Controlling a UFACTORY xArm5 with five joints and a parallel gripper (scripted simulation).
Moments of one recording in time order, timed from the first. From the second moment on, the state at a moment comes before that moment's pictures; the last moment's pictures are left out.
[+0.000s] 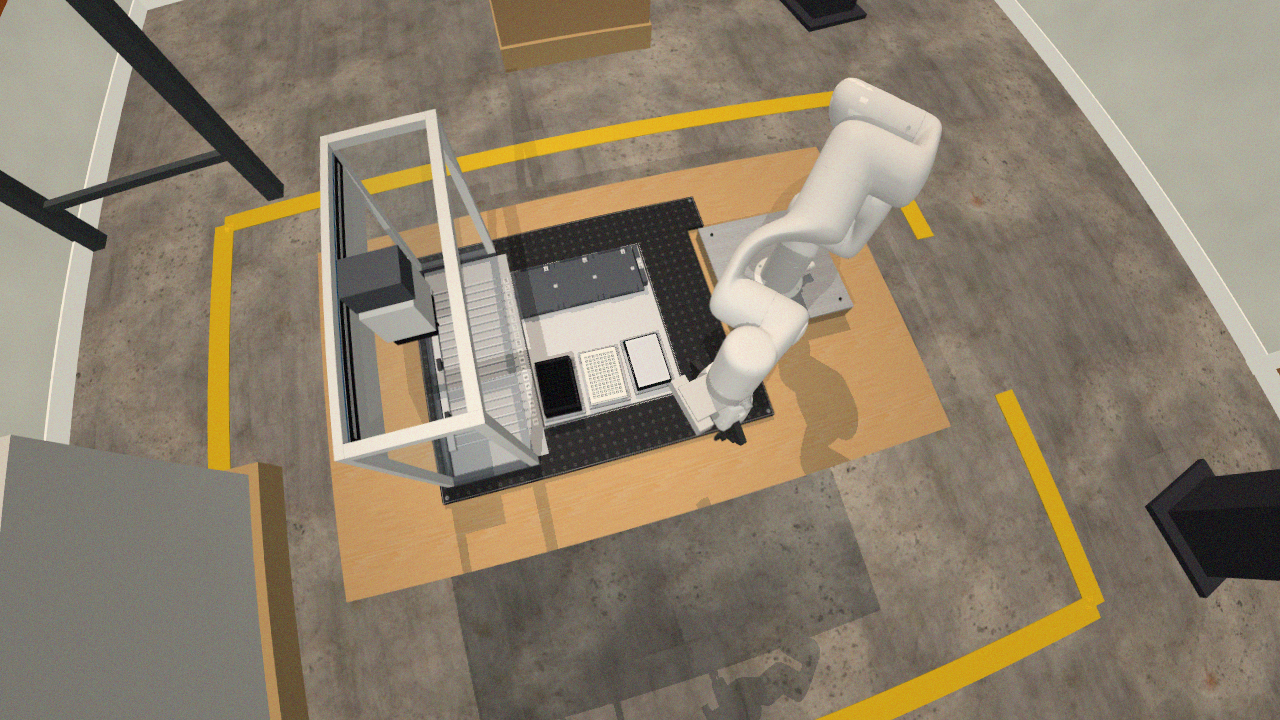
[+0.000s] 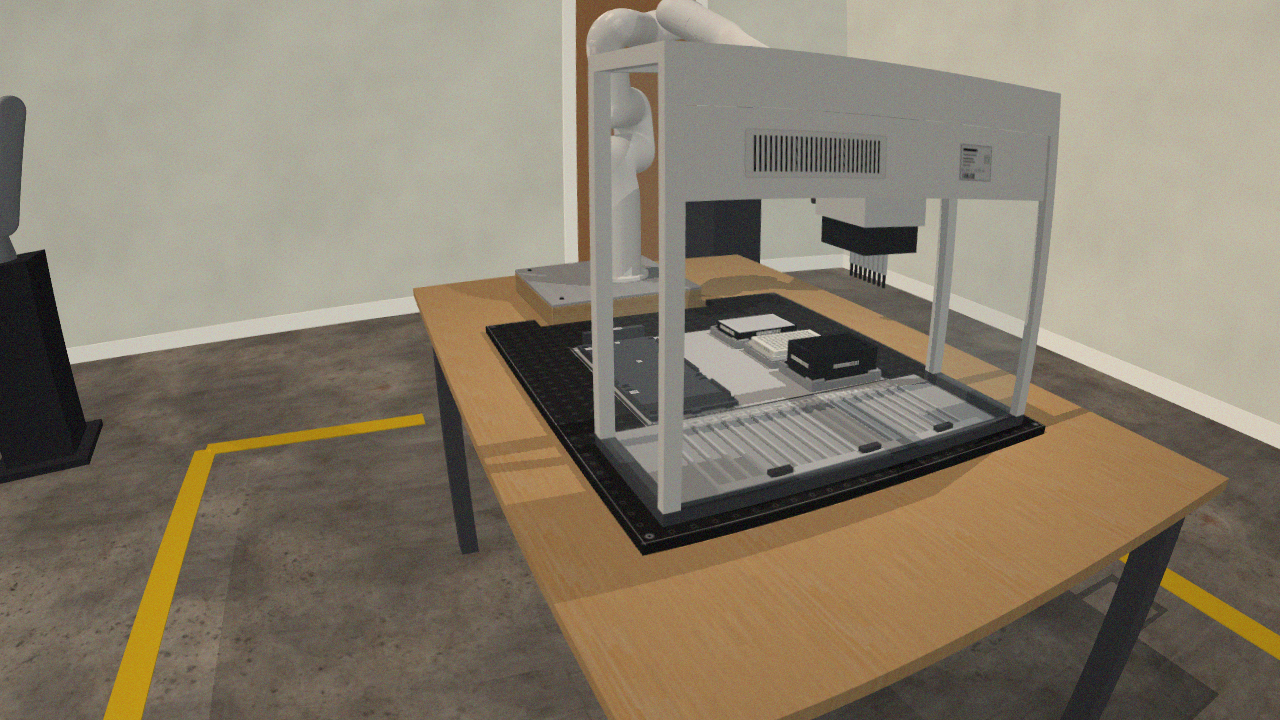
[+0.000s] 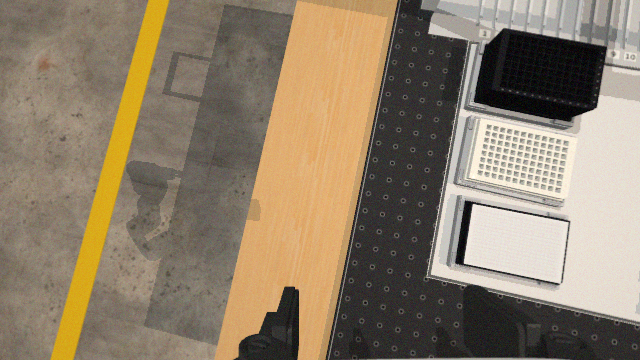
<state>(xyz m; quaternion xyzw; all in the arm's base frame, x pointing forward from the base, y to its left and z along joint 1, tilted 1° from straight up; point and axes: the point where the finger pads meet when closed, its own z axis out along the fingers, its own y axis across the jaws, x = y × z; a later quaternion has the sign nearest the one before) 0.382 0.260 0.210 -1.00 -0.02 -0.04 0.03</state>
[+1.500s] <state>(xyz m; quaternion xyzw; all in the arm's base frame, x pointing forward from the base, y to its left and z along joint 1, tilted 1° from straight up) 0.413 0.081 0.237 -1.00 -0.01 -0.01 0.00</state>
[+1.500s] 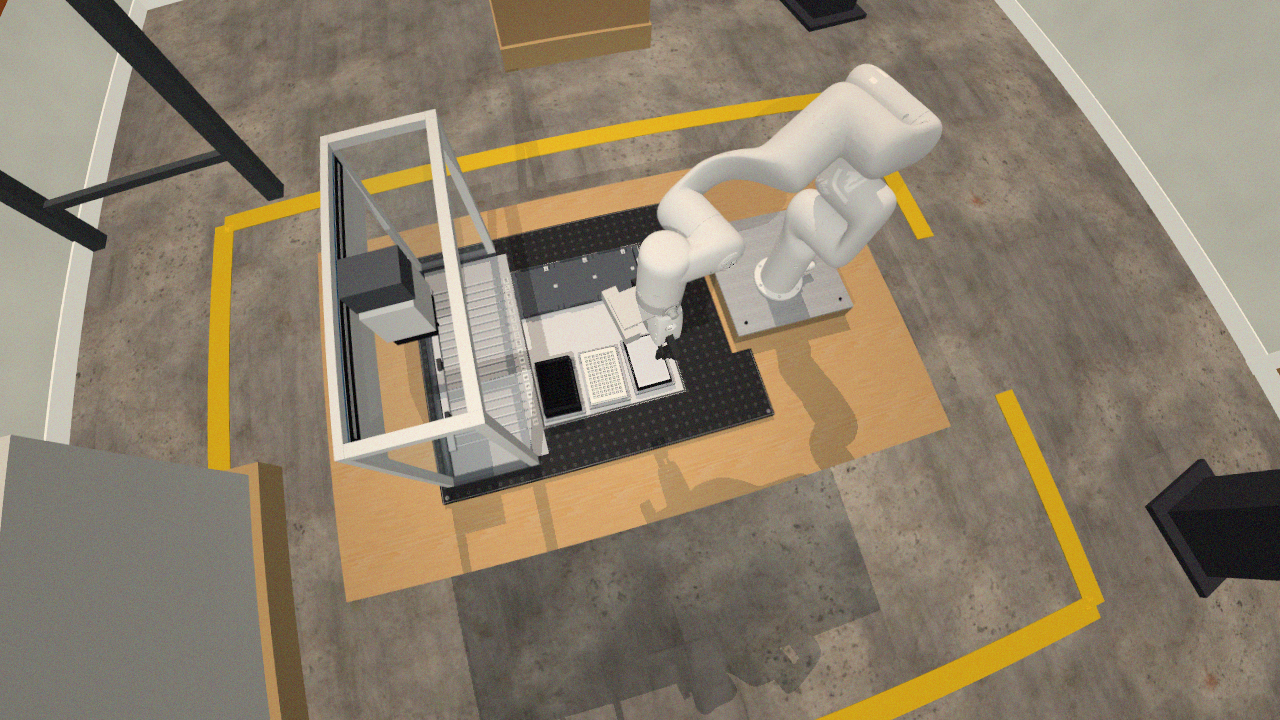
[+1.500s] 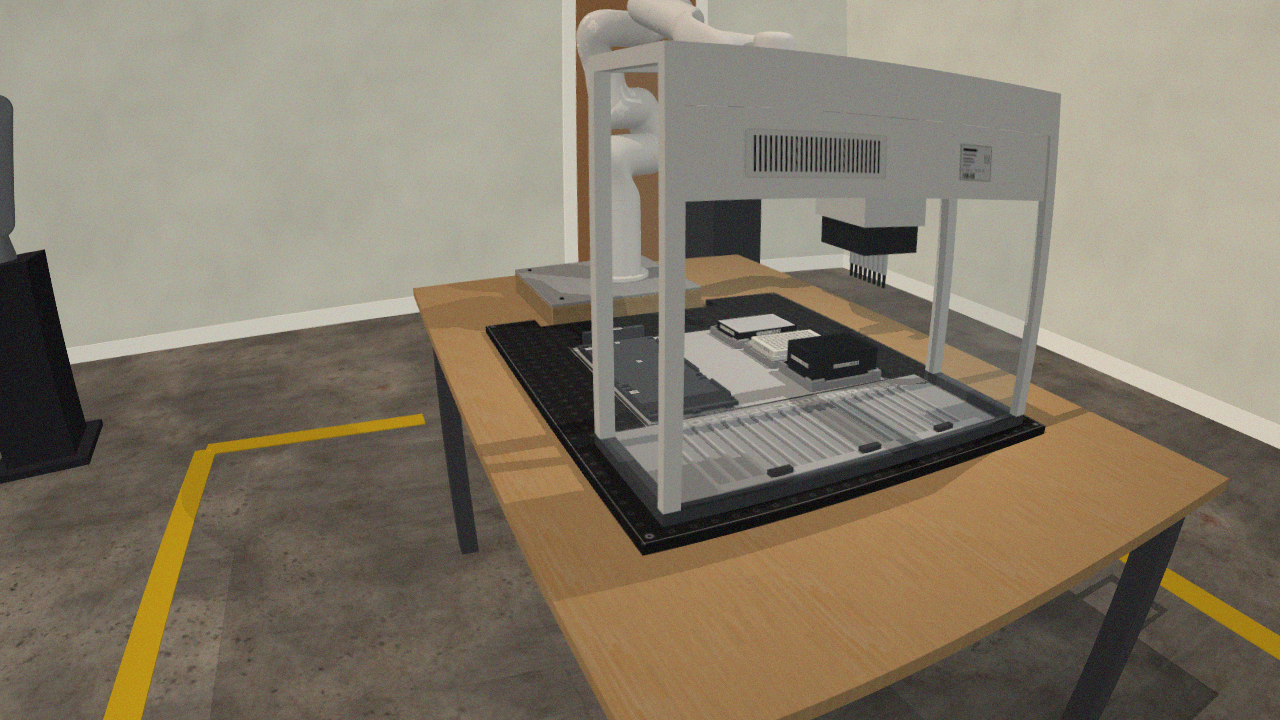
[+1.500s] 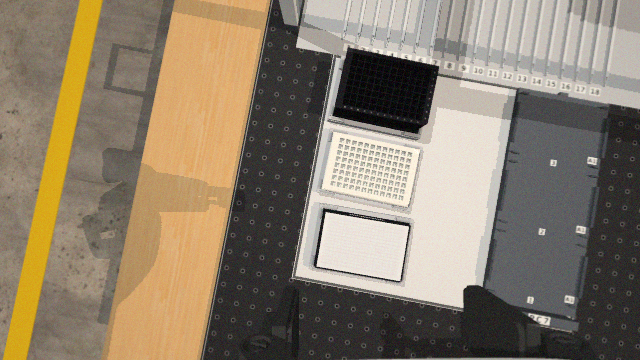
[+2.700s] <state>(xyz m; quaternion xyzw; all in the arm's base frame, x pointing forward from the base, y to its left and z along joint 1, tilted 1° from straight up) 0.466 0.038 0.163 -0.94 -0.33 -0.01 0.00</state>
